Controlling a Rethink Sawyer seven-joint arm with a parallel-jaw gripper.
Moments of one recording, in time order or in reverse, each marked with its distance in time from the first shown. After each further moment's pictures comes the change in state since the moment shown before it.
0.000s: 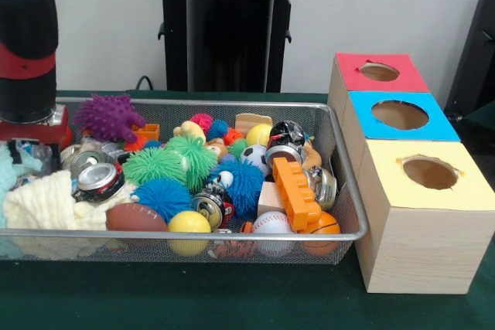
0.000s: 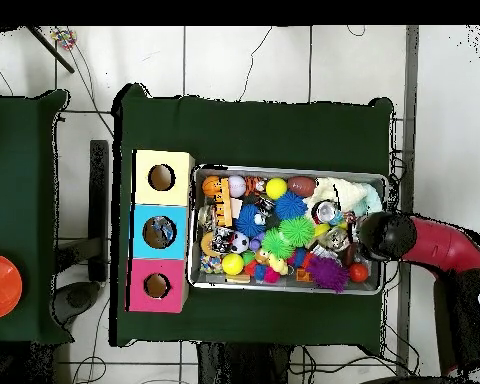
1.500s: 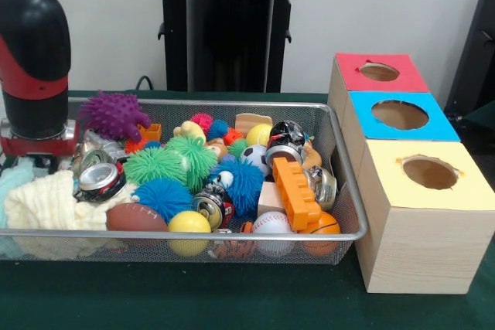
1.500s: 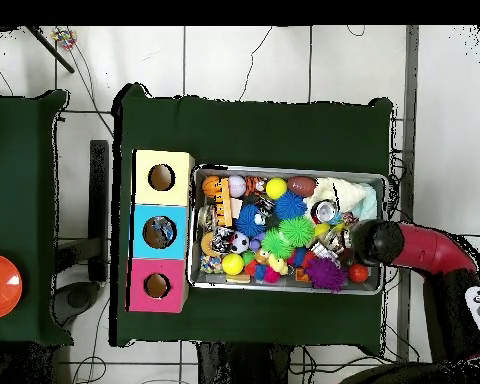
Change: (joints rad) arm -0.008 0.056 0.000 0.008 -0.052 -0.040 0.000
